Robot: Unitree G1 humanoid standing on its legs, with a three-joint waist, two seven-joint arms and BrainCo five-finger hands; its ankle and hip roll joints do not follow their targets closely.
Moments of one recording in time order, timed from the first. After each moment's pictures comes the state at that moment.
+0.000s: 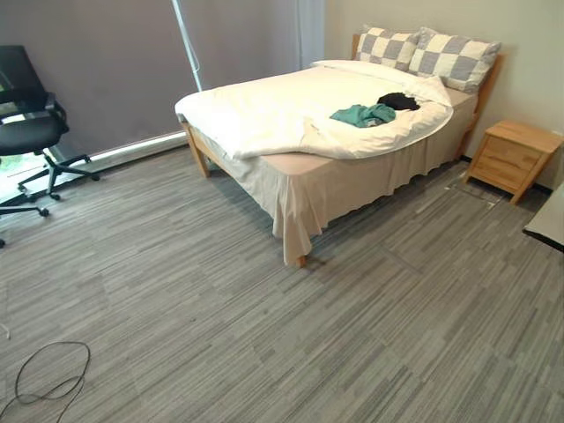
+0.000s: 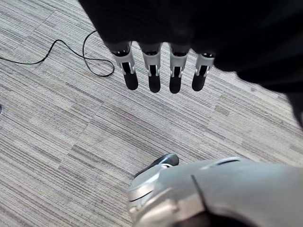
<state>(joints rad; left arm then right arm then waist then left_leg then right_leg) 0.02 0.19 -0.35 1.39 0.05 -0.05 0.02 0.02 -0.21 0.37 1.34 0.05 -0.04 -0.02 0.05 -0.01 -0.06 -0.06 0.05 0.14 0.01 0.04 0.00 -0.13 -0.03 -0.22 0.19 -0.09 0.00</state>
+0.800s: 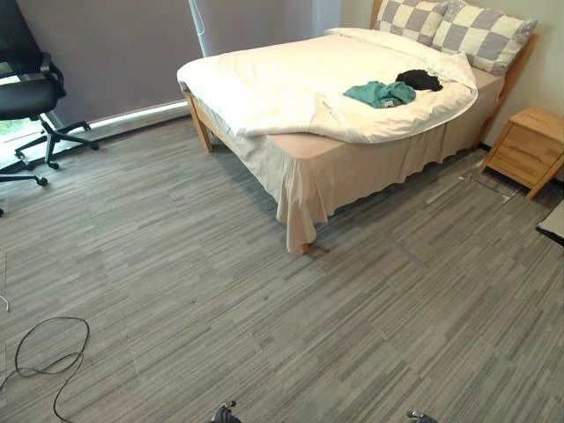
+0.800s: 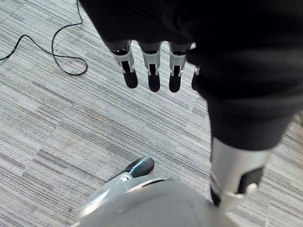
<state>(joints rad) -0.06 0.20 -0.36 1.37 0.06 -0.09 0.04 -0.05 -0.20 0.36 1.33 0.05 -0.06 -0.01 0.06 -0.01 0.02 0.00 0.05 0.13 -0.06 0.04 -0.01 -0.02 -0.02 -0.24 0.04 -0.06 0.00</state>
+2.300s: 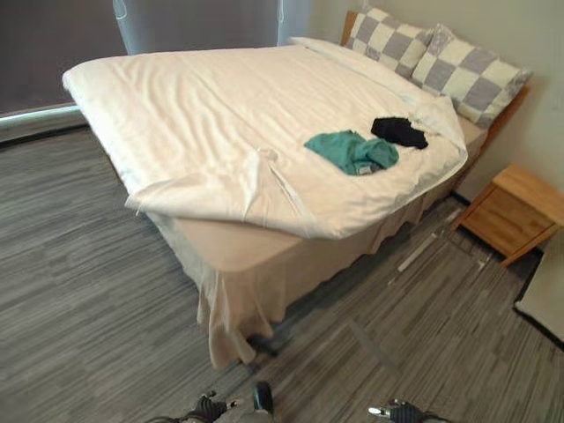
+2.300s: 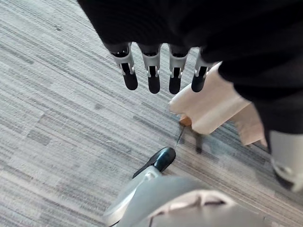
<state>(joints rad) -0.11 0.28 -0.30 1.41 0.05 -0.08 0.04 -0.11 -0.14 0.40 1.36 0.08 -0.05 0.00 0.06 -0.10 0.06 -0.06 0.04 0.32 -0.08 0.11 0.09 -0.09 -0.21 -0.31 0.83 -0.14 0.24</state>
